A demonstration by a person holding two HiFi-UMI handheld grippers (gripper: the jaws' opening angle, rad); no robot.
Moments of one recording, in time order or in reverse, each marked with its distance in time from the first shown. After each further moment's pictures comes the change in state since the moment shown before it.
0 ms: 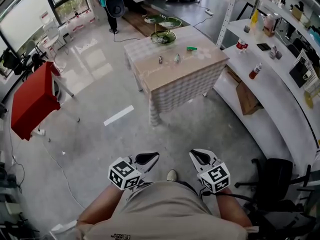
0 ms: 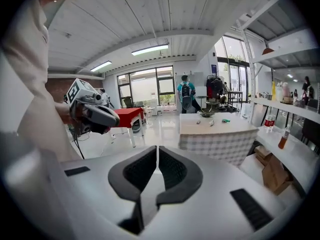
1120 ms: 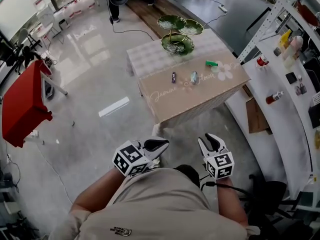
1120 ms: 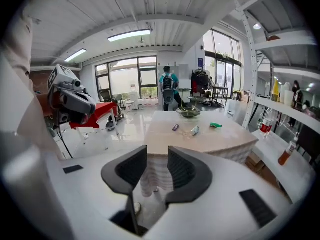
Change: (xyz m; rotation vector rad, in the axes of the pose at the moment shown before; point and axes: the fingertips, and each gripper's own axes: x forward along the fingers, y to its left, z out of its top) left arm 0.101 0.283 0.133 -0.005 0.016 -0.108; right arm 0.257 -0.221 0.098 0.048 0.092 -0.185
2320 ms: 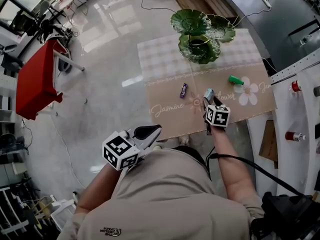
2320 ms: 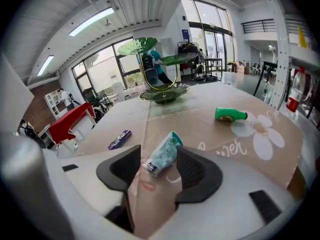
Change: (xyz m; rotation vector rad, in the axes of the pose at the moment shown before) left arm 0.073 0.195 0.102 -0.200 -0.018 0.352; right arm 0.357 -0.230 0.032 0.220 0.208 0.014
